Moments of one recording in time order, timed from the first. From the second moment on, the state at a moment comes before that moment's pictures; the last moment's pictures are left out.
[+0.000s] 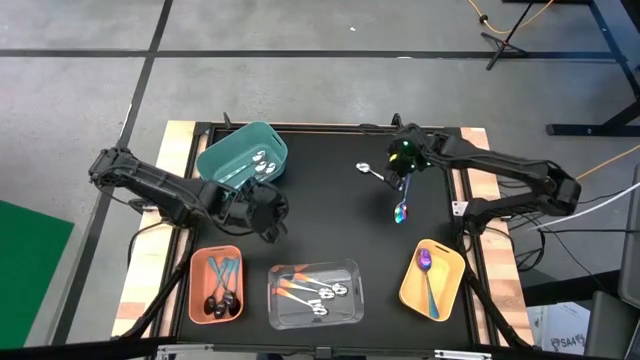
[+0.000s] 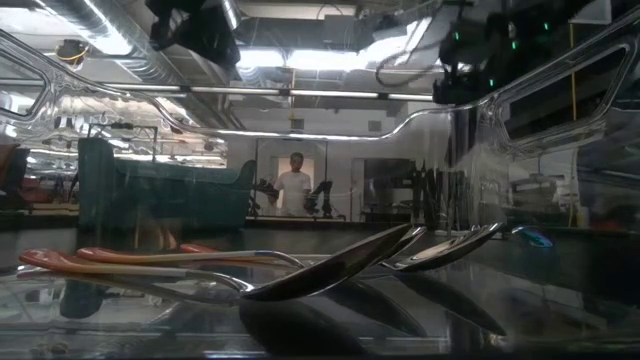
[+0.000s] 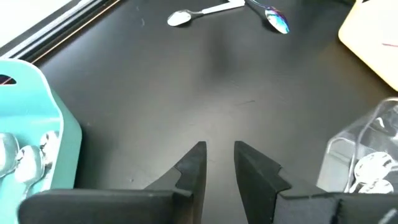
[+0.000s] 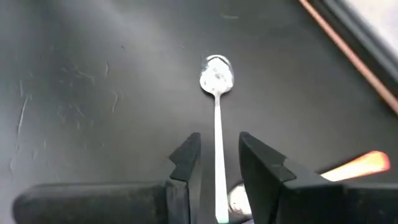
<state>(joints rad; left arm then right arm) -0.28 1.31 1.11 -0.74 -0.56 -0.75 -0.53 1.23 0.85 -0.61 -0.03 0.04</state>
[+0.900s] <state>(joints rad) -0.26 1.31 1.11 -0.74 -0.56 -0.75 -0.60 1.23 0.44 -0.15 -0.13 0.02</state>
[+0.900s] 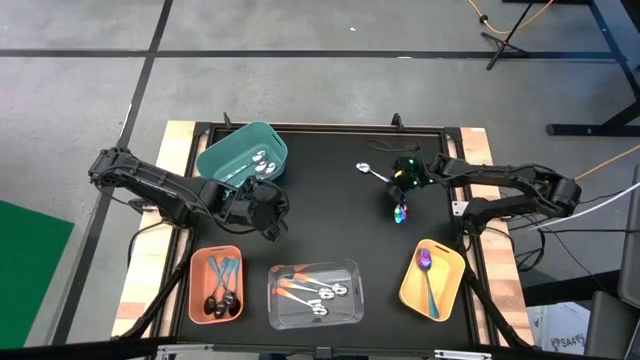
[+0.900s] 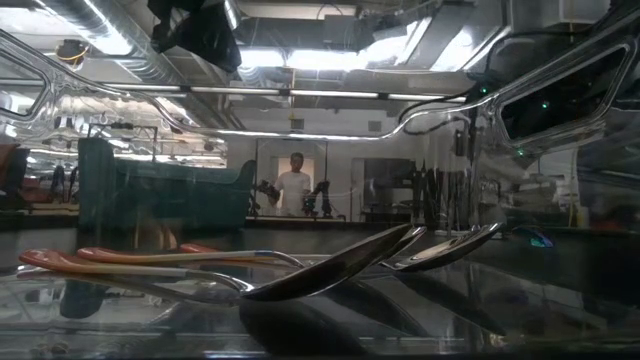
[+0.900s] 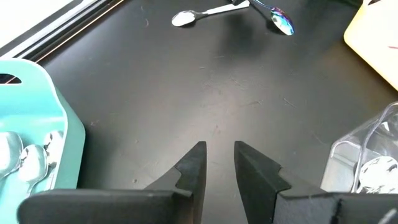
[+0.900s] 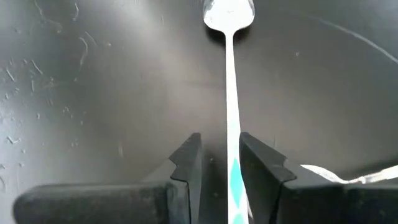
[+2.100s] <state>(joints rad) -0.26 1.31 1.11 -0.74 -0.56 -0.76 -0.60 1.38 0.44 -0.09 -0.06 -0.01</state>
